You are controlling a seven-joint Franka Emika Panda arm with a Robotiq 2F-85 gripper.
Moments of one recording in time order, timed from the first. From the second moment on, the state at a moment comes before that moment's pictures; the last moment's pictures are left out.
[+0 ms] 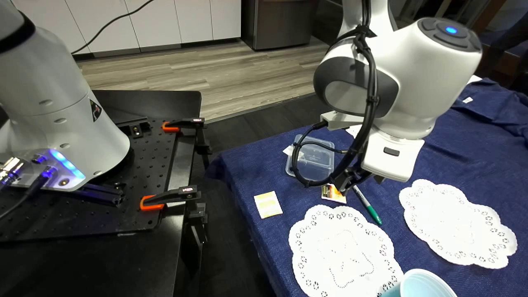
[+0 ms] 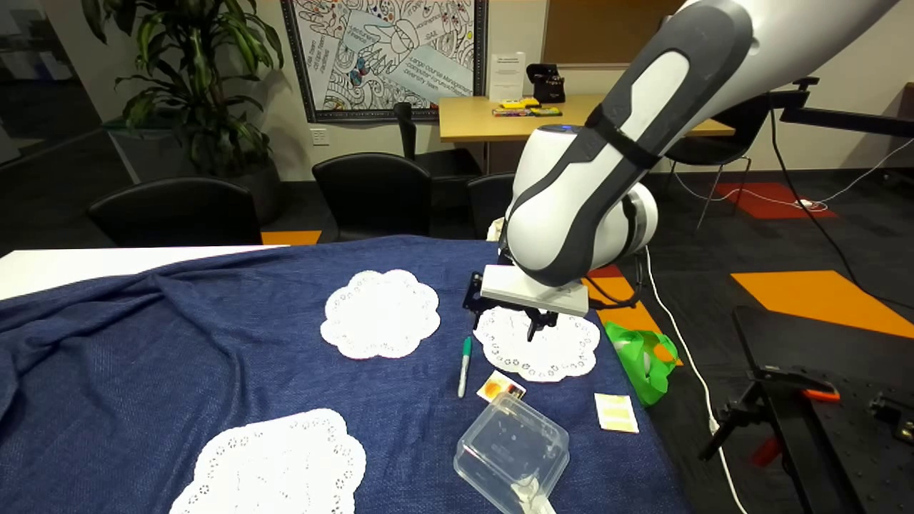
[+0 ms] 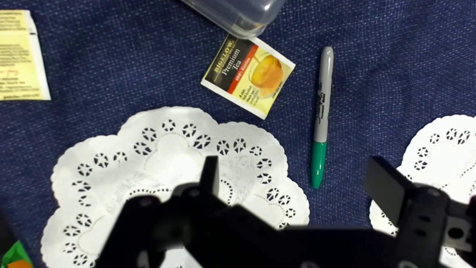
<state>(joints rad) -0.01 0.63 -0.15 -2.14 0.55 2.88 0.74</state>
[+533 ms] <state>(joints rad) -0.02 0.70 -0.16 -2.06 0.53 2.91 0.75</state>
